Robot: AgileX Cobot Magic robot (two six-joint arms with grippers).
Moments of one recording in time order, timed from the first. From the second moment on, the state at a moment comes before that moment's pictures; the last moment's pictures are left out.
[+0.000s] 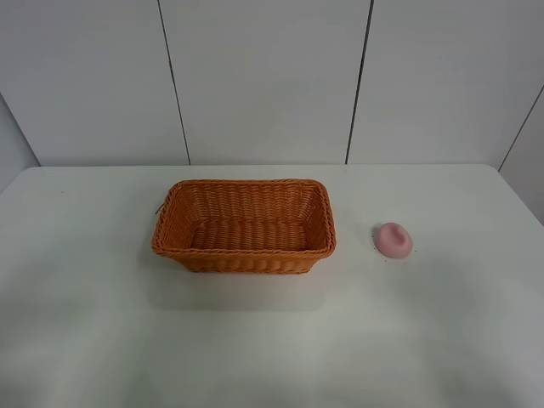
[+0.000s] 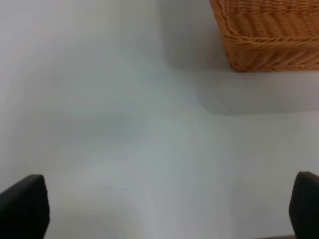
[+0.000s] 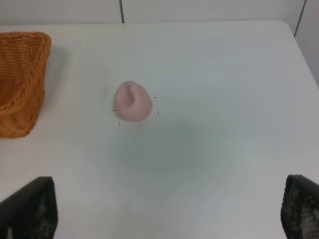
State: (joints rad) left arm -0.02 -0.01 -0.49 -0.02 1.05 0.05; right arm 0.02 0.00 -0.49 0.01 1.03 -0.01
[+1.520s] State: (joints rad) left arm -0.02 -0.01 -0.49 -0.02 1.05 0.05; right arm 0.02 1.68 -1.38 0.09 1.14 -0.07
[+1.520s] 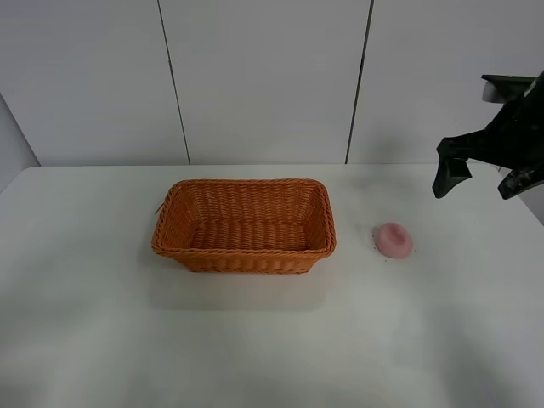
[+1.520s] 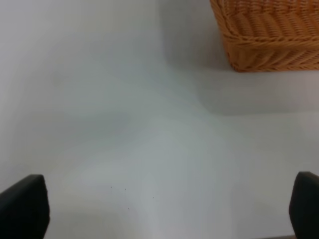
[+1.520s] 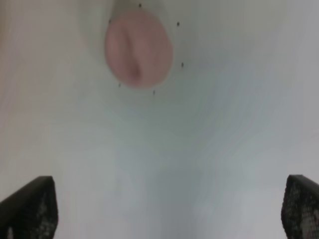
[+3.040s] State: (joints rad) left arm -0.02 -0.01 -0.49 -0.02 1.05 0.05; right arm 0.12 2.21 -1.55 0.06 0.95 -0.06
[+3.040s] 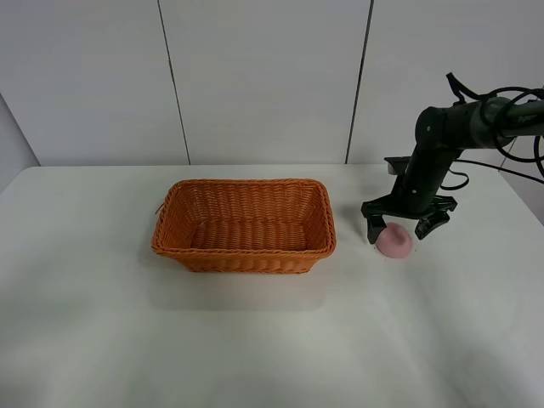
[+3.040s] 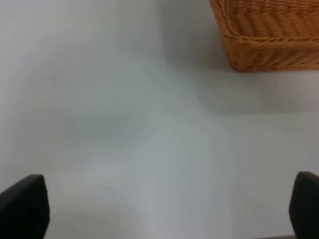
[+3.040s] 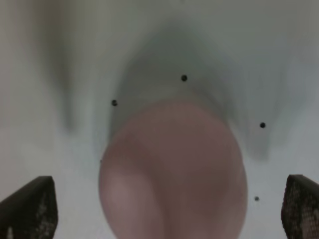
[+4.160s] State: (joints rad) left arm -0.02 -0.01 -0.49 -0.02 1.05 0.05; right arm 0.12 2.18 -1.58 0.06 0.99 -0.10
